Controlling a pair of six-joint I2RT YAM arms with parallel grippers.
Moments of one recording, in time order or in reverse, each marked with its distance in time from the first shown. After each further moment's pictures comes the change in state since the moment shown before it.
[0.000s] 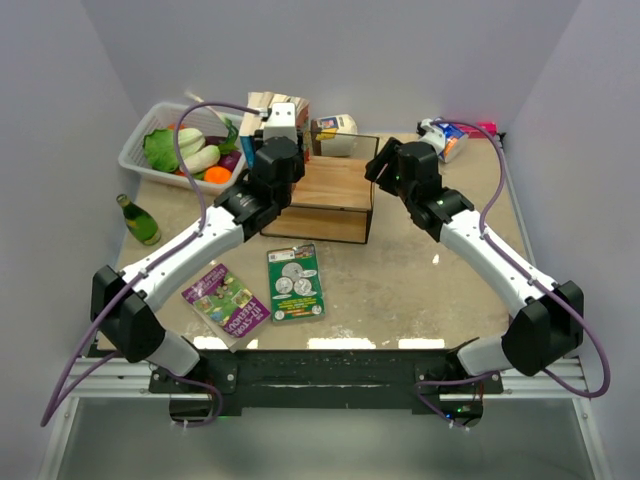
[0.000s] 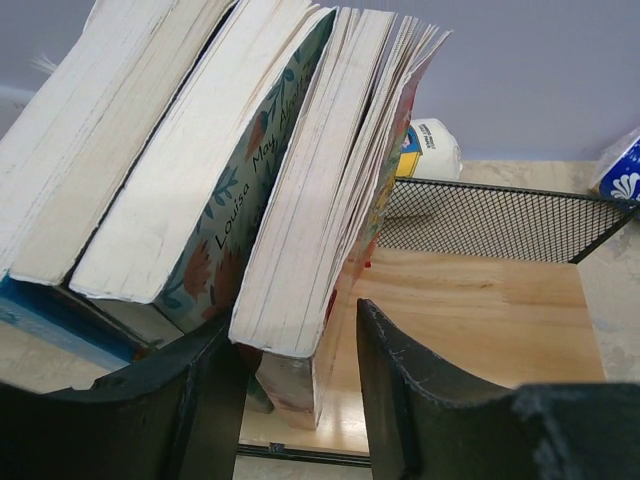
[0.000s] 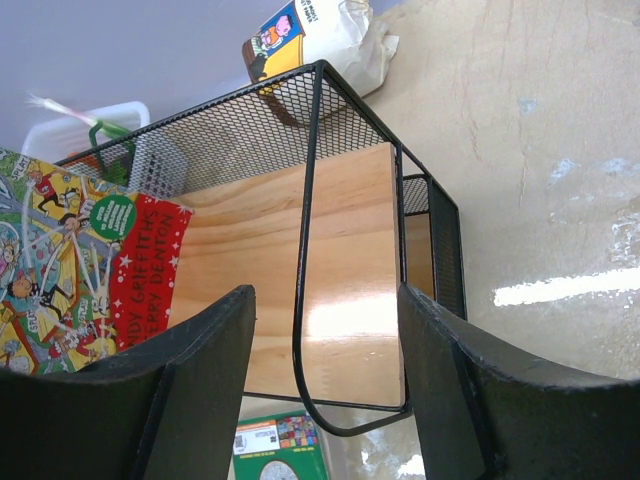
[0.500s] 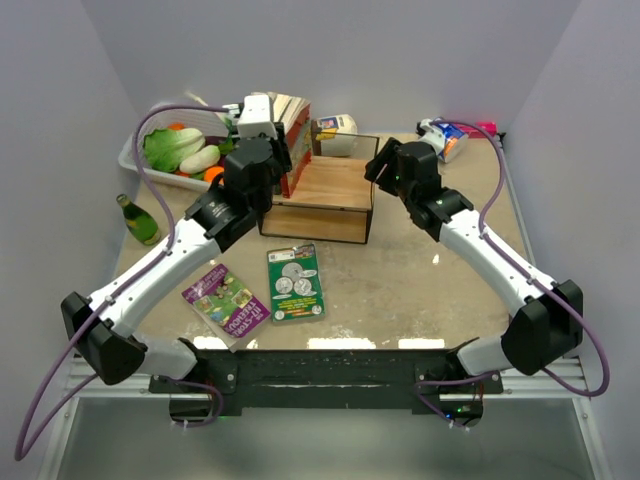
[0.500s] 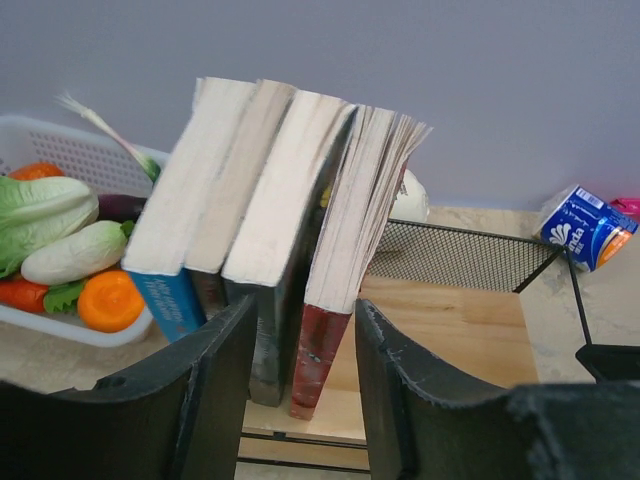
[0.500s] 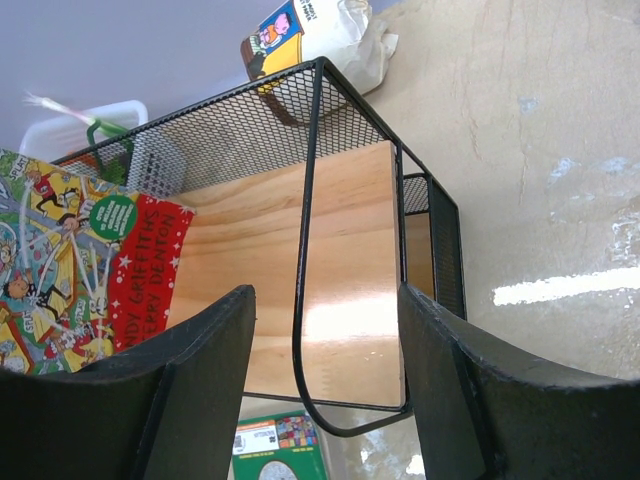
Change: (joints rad) left arm -0.014 -0.142 0.000 -0.026 0.004 -0.024; right arm 0.000 0.003 0.000 0.000 -0.001 0.000
